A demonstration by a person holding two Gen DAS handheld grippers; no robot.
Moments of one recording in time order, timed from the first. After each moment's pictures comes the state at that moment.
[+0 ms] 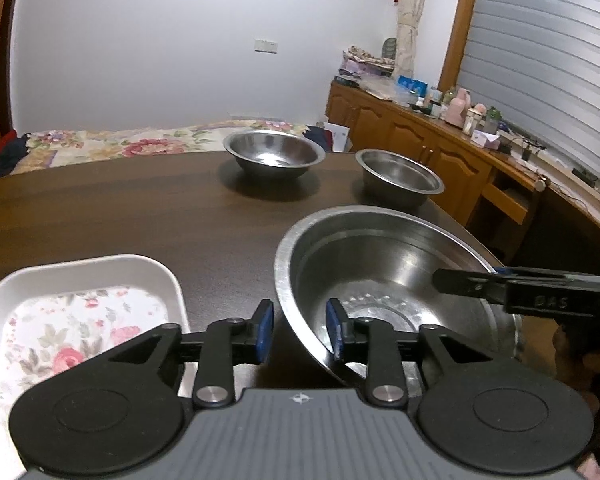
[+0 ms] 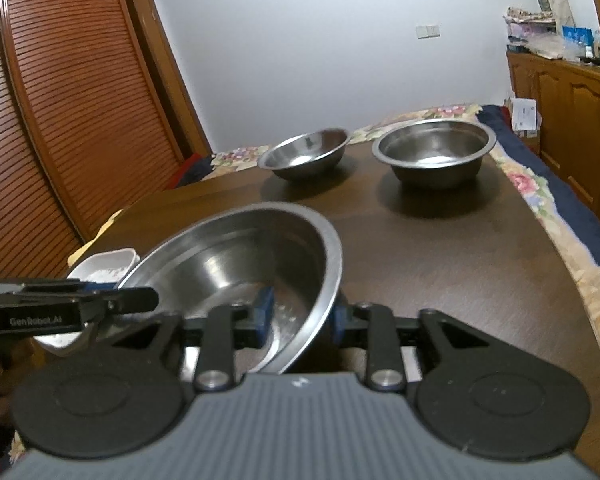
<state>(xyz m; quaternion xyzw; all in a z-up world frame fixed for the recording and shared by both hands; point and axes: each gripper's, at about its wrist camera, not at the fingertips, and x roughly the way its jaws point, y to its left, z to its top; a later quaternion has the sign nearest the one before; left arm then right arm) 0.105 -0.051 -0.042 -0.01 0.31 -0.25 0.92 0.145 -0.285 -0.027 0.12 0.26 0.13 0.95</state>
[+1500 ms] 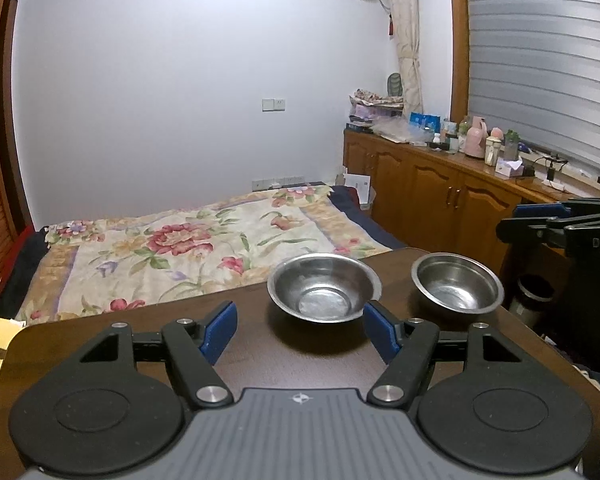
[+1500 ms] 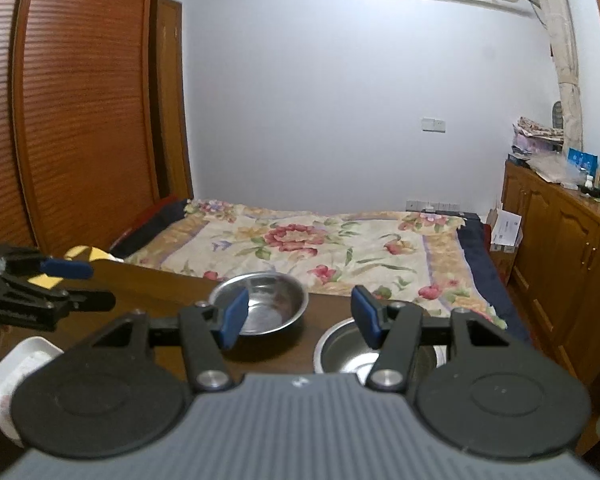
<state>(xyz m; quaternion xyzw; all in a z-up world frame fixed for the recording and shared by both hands) 0.200 -0.058 0.031 0.05 0.23 -0.23 0.95 0.216 -0.307 0.065 -0.01 0.18 0.10 0.98</state>
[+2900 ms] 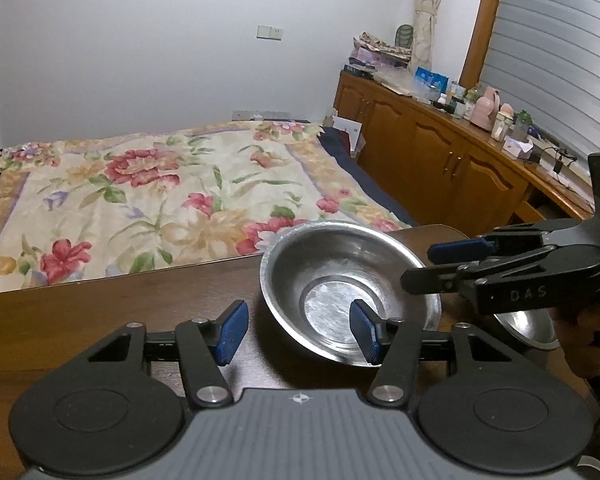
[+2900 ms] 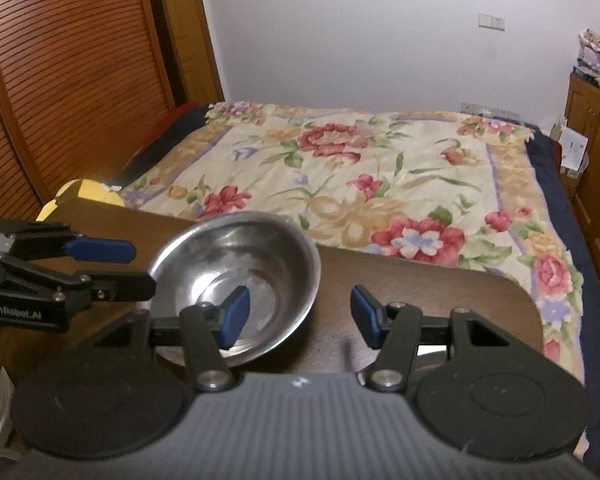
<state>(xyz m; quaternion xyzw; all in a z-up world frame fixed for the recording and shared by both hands) 0.333 -0.085 -0.023 0.00 0.34 -0.26 0.90 0.362 -0.285 0.009 0.00 0.35 0.17 0.92</state>
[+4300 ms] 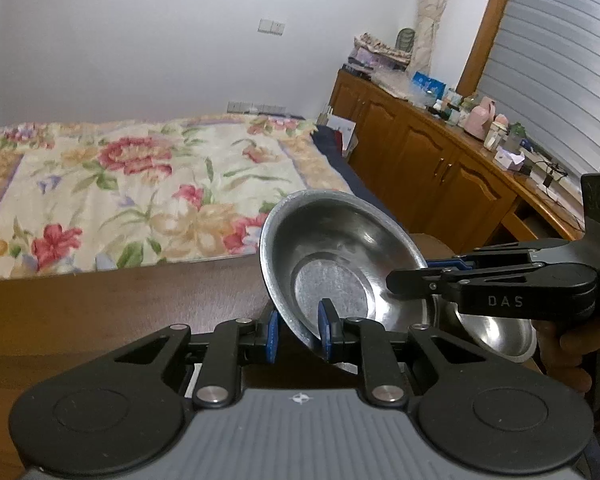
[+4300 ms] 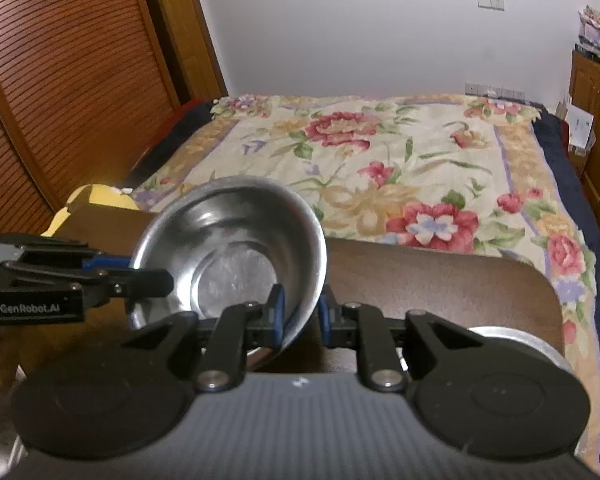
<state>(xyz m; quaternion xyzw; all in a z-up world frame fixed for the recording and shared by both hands) 0.323 -0.082 -0.001 -0.02 0.35 -0.27 0.90 0.359 -0.278 0.018 0.03 0.36 0.18 0.92</state>
